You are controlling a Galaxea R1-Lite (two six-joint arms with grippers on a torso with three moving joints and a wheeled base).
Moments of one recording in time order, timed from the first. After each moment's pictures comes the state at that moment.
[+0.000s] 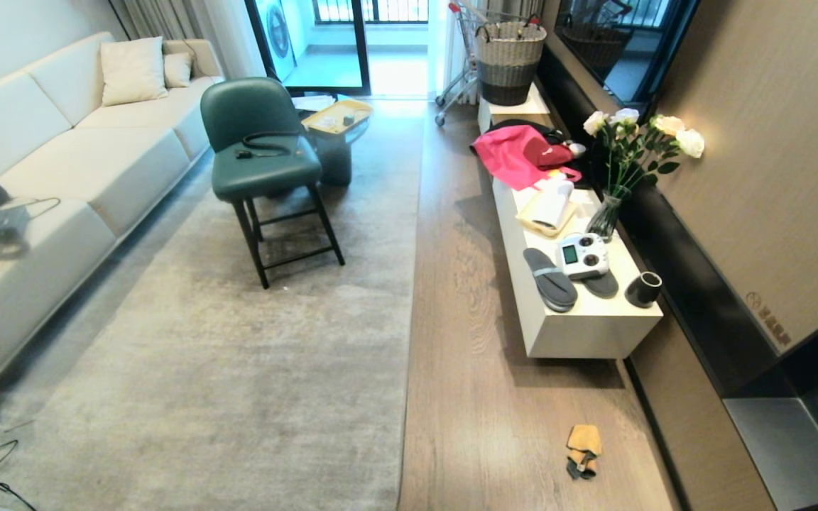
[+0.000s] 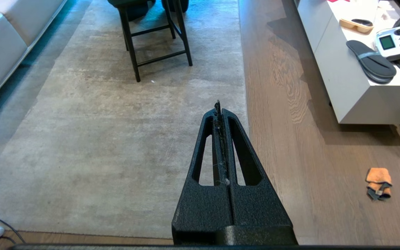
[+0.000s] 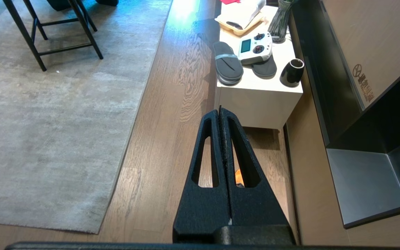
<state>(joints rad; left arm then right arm) -0.01 0.00 0.00 0.00 0.00 0.00 0.00 0.00 0.00 0.00 0.03 -0.05</state>
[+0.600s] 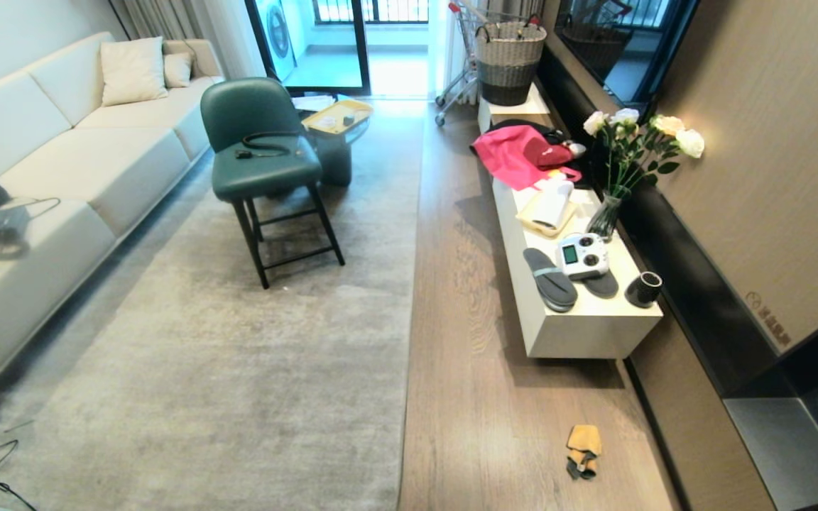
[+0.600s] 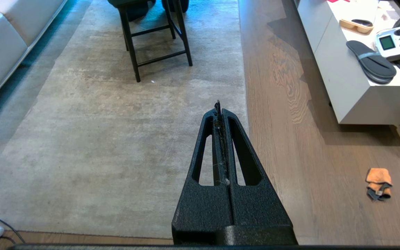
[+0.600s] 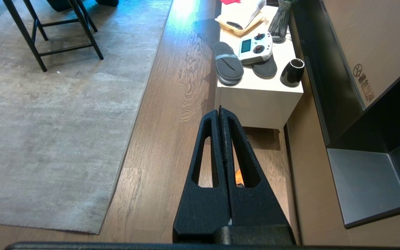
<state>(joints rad) -0.01 0.00 0.00 0.00 0.00 0.00 0.00 0.00 0.00 0.00 0.03 -0.05</state>
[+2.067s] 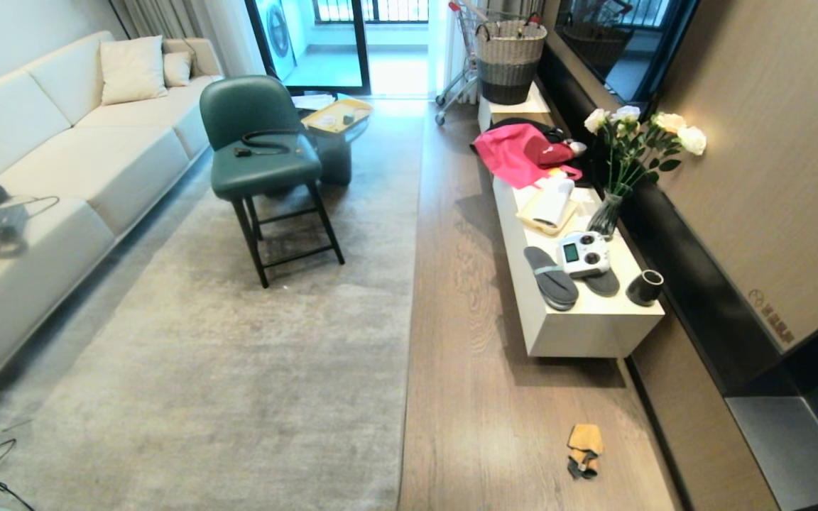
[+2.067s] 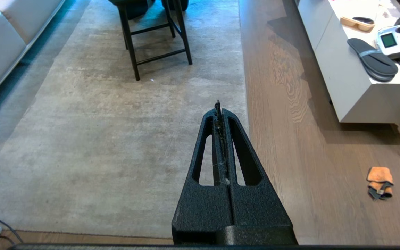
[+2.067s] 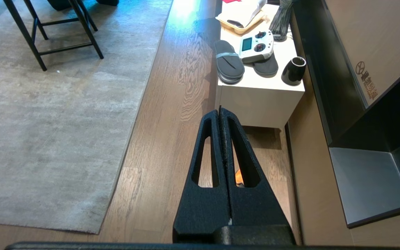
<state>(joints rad) -0.01 0.00 0.00 0.00 0.00 0.00 0.00 0.00 0.00 0.00 0.03 -0.05</state>
